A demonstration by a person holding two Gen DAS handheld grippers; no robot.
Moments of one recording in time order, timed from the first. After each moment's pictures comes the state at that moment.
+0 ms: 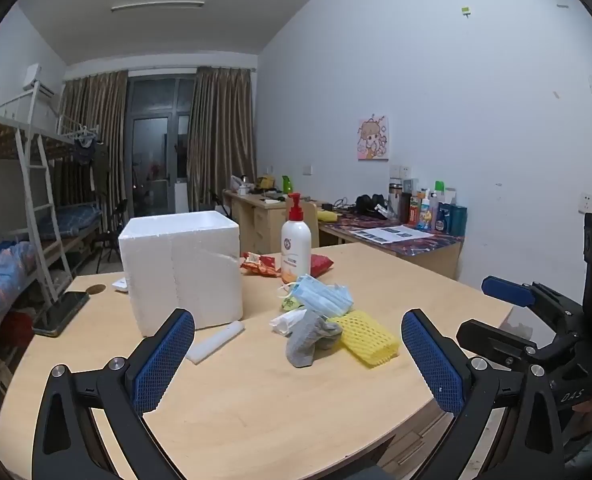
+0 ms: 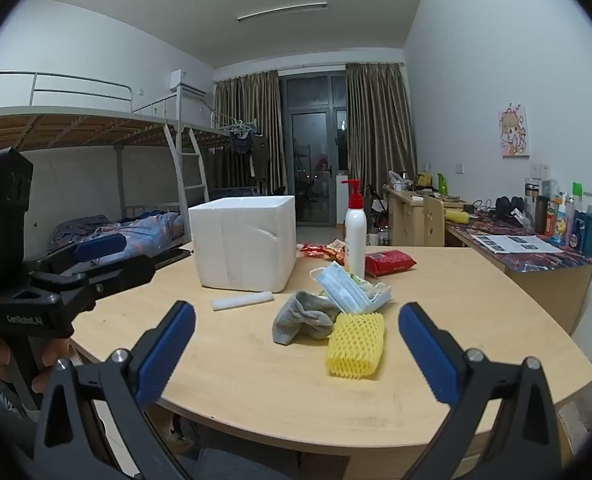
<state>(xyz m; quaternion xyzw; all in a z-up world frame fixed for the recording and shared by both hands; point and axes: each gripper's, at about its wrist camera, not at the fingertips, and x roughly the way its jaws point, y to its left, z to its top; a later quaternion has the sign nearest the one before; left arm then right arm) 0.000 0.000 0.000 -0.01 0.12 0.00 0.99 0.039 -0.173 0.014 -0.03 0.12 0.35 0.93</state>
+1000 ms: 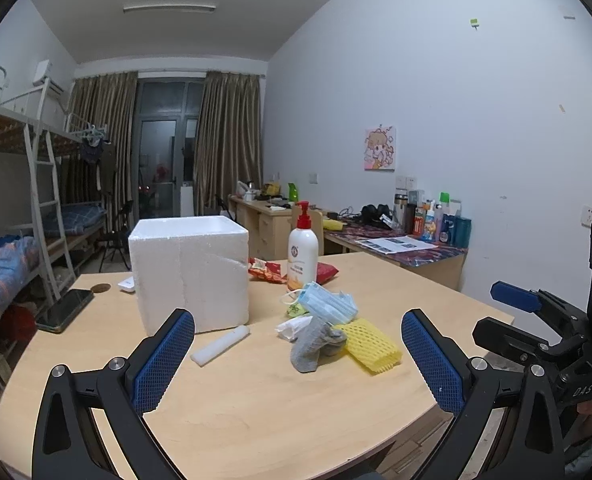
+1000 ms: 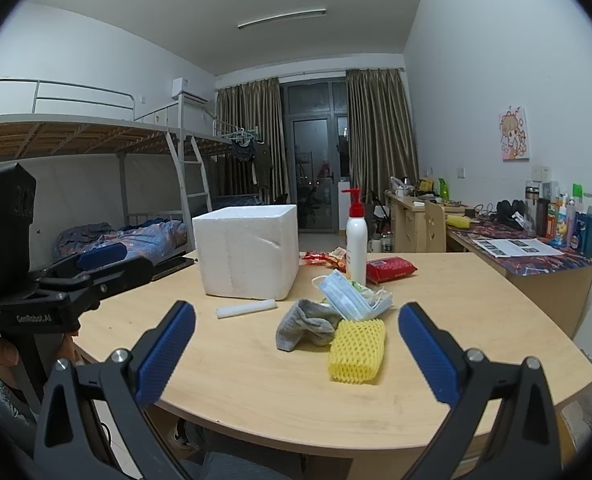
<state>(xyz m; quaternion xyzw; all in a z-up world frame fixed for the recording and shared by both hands) -0.004 0.007 -0.001 -0.03 0.11 0.01 0.99 0.035 -0.179 0.017 -0.02 0.11 0.35 0.93</state>
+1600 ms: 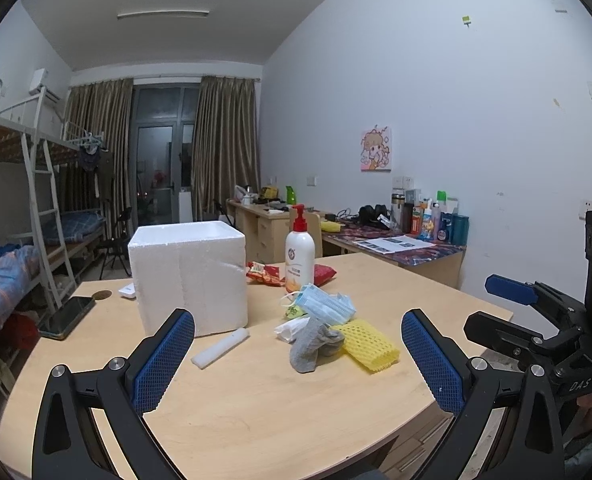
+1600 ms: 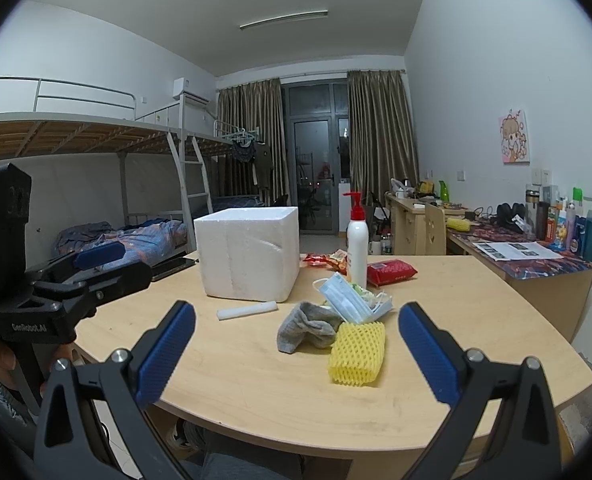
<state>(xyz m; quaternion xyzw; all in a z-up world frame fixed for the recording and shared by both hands) -0.013 0.001 0.003 -0.01 0.10 0.01 0.99 0.033 -0.177 0.019 -0.03 0.11 0.35 0.93</state>
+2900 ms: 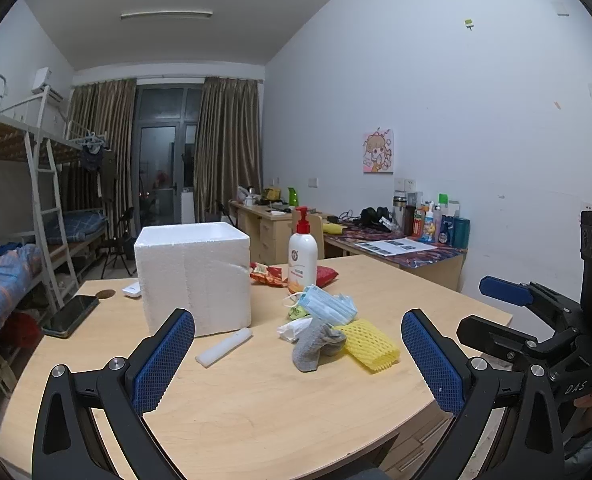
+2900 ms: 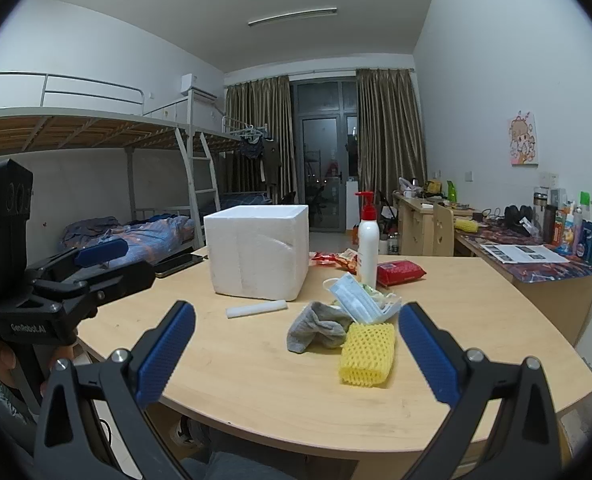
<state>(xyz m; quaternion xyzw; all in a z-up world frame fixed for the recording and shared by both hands) -0.018 0.002 0.004 -0.02 0.10 0.01 0.99 0.031 -0.169 0.021 -0.04 0.11 0.36 0.92</state>
